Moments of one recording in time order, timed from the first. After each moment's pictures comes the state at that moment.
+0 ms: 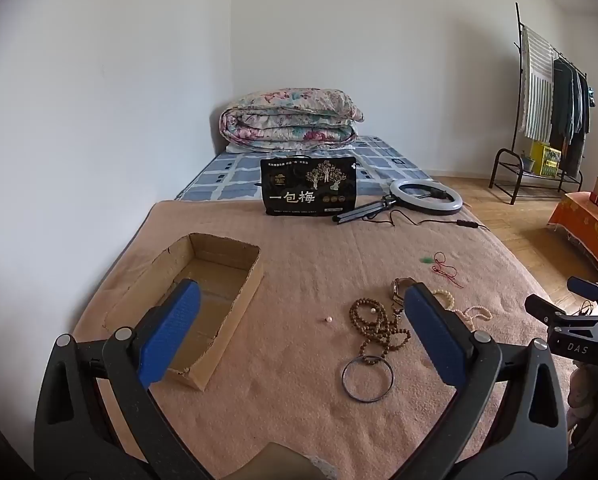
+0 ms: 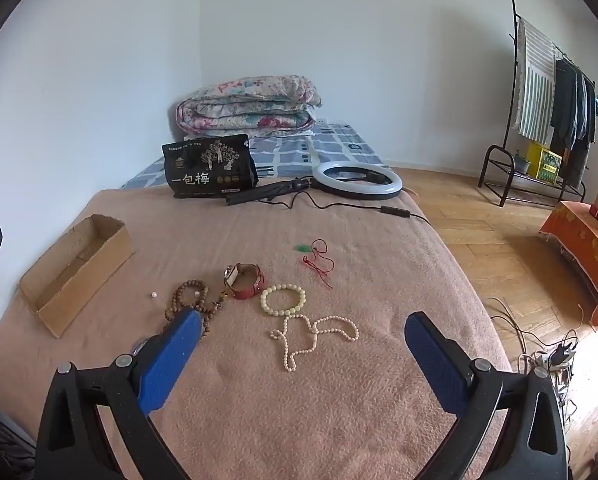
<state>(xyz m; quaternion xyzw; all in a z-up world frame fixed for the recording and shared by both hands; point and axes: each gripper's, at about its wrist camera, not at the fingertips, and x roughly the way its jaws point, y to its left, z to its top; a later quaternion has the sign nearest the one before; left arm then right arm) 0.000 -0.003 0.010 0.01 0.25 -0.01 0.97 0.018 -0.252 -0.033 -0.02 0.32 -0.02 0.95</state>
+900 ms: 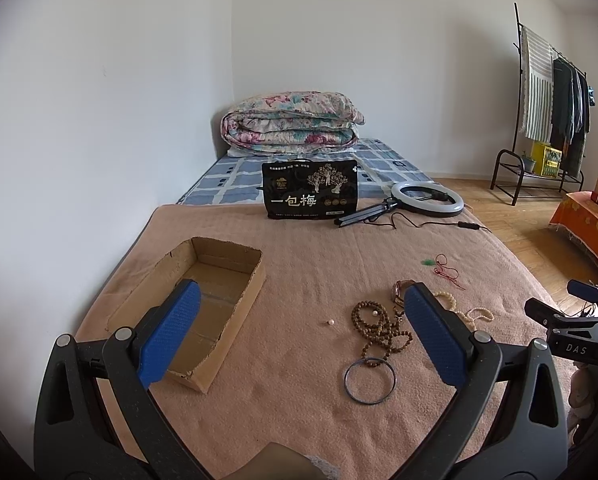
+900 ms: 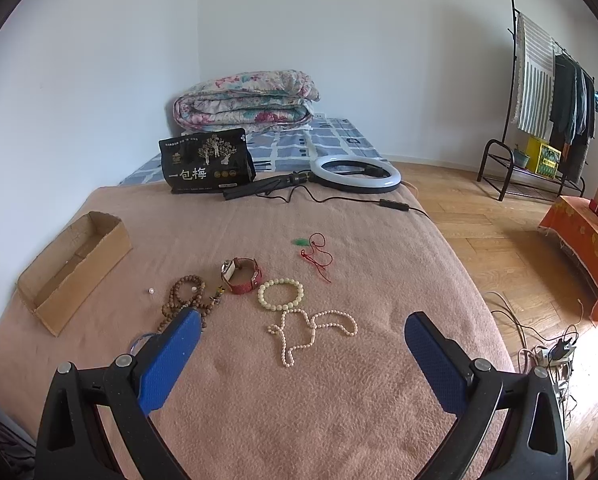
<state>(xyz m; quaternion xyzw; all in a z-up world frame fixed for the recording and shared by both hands) 0.001 0.005 0.010 0.00 0.25 -0.01 0.97 0.021 -0.253 -0.038 -0.02 0.33 -0.02 0.94</state>
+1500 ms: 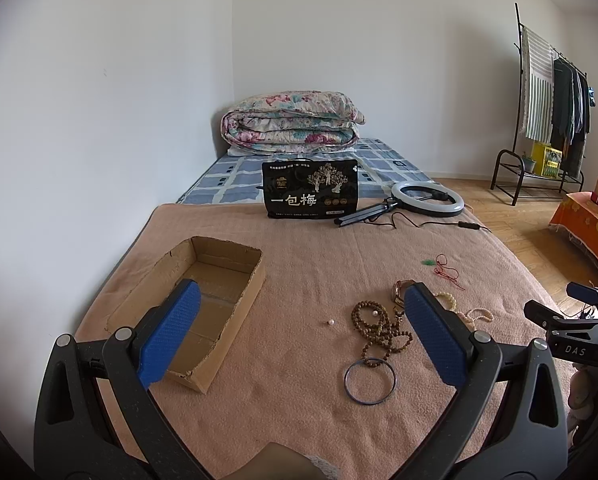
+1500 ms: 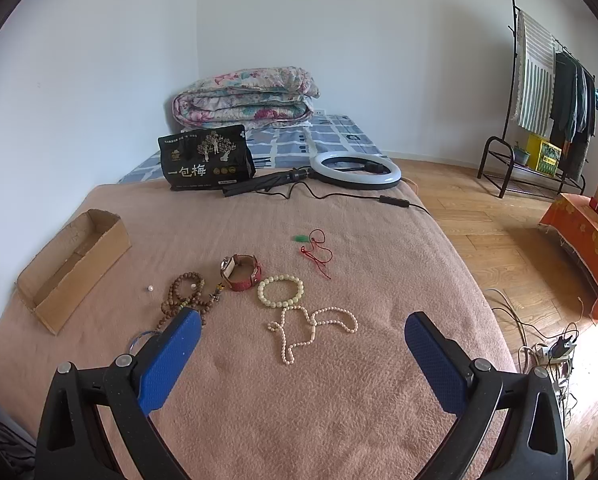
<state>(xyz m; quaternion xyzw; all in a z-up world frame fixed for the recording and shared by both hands) 0.000 0.005 0.009 0.00 0.25 -0.01 0.97 0.021 -0.255 -0.040 -0.02 0.34 -0.02 0.94</state>
